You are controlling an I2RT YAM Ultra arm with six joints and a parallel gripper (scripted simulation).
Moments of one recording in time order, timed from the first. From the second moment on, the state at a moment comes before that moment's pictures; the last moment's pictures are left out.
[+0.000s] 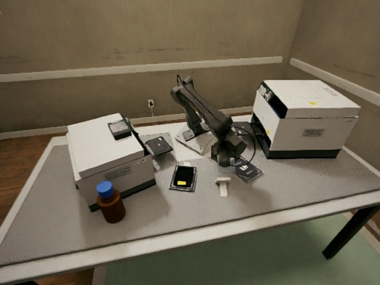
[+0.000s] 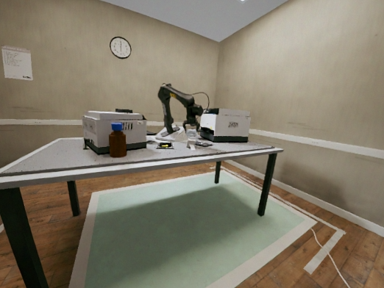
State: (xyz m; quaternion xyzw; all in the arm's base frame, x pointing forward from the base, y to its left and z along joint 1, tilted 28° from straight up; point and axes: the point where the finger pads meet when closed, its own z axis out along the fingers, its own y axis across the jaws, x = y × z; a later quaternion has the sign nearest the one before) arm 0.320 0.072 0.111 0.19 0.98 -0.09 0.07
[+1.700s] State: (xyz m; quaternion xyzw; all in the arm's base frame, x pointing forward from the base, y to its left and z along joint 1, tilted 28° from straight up) arm 0.269 0.176 0.090 0.16 0.98 -0.11 0.06
